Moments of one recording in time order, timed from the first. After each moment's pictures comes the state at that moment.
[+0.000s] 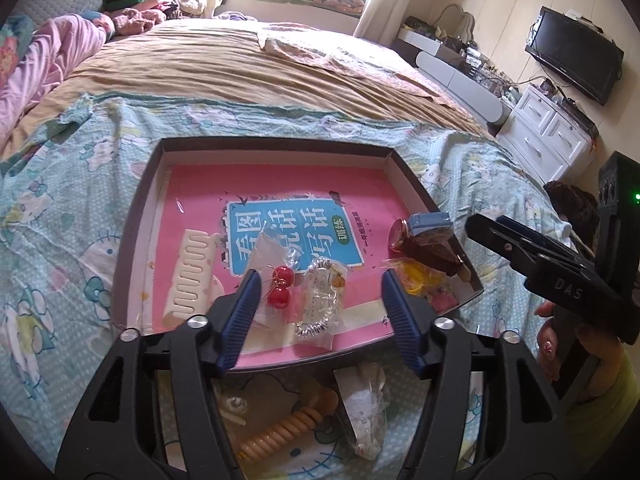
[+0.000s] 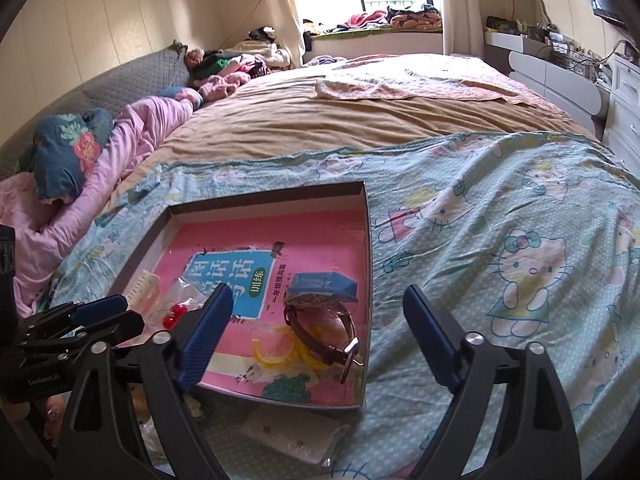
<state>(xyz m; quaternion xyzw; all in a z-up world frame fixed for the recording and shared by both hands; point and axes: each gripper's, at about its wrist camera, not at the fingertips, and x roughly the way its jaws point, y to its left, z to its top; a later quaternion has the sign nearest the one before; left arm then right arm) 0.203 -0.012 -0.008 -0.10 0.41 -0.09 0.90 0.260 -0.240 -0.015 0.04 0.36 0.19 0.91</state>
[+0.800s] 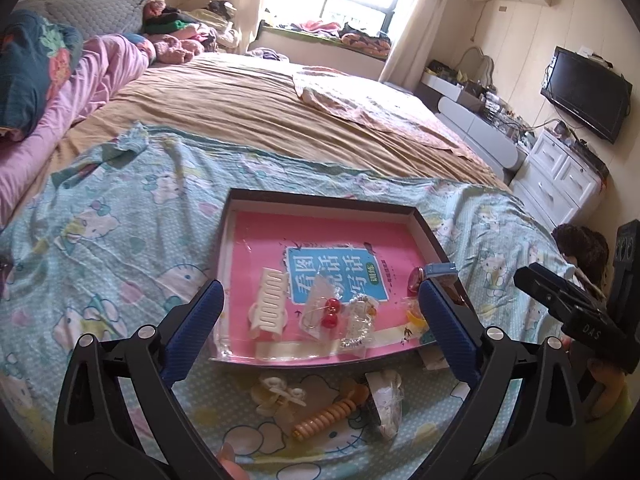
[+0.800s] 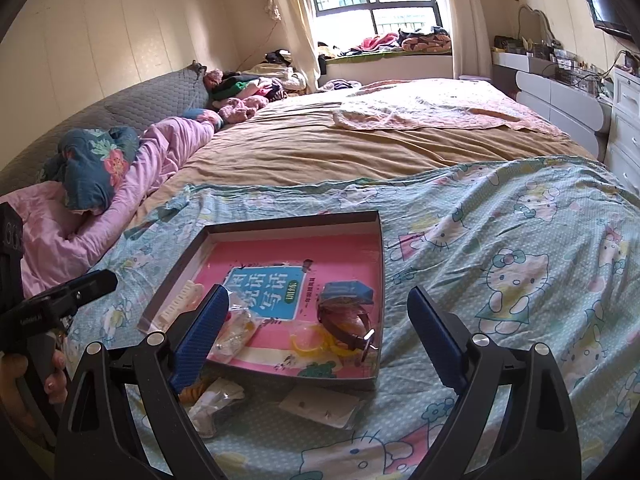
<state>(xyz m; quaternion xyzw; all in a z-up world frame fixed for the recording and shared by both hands) 0.164 0.033 0.044 -0.12 0.34 -0.04 0.93 0.215 -0.248 0.028 0.04 0.32 0.22 0.92</state>
